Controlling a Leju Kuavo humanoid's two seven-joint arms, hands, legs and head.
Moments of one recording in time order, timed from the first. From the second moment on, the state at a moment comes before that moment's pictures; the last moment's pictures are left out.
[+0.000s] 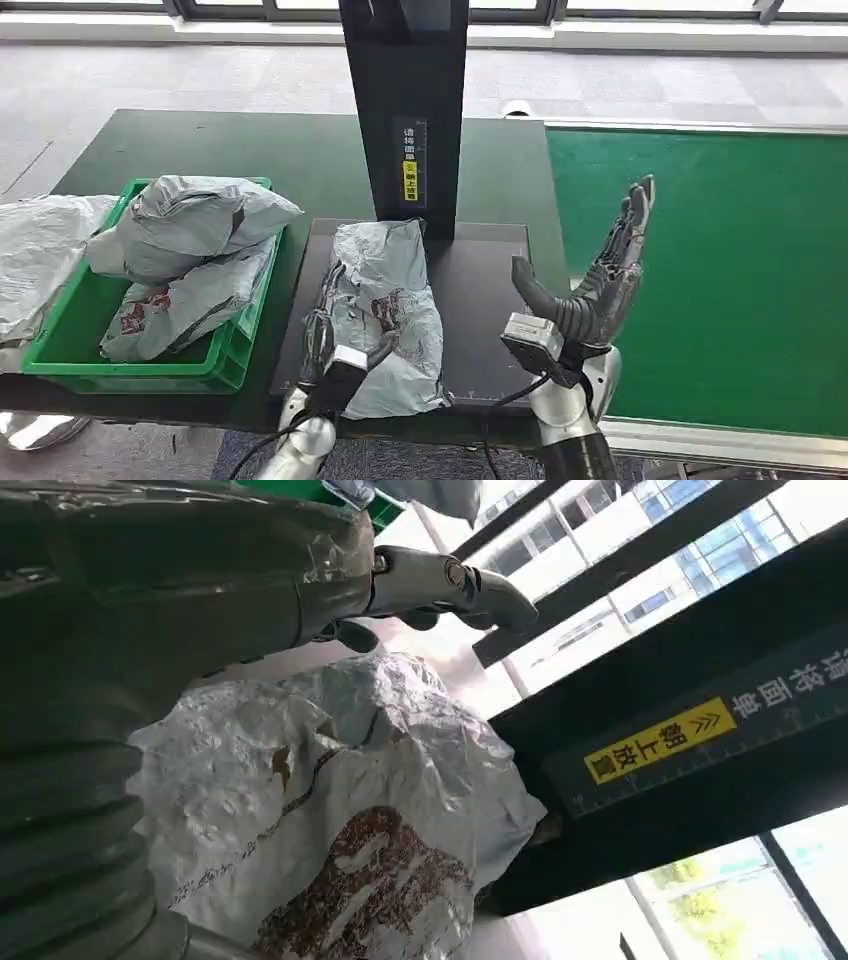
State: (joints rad) left arm -0.16 -0.28 -0.20 -0.94 -0.38 0.54 -0.70; right arm -0.18 0.33 0.14 -1.30 0.62 -0.70 -0.70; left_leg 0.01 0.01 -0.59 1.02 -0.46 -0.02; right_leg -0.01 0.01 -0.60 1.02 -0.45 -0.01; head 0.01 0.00
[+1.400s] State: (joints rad) left arm -0.32 -0.32 -0.22 -0.56 -0.76 0.59 -0.55; right arm -0.17 0.33 0.13 -1.34 0.60 -0.70 -0.70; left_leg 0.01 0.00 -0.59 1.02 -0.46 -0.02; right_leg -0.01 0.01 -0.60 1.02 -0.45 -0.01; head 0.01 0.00
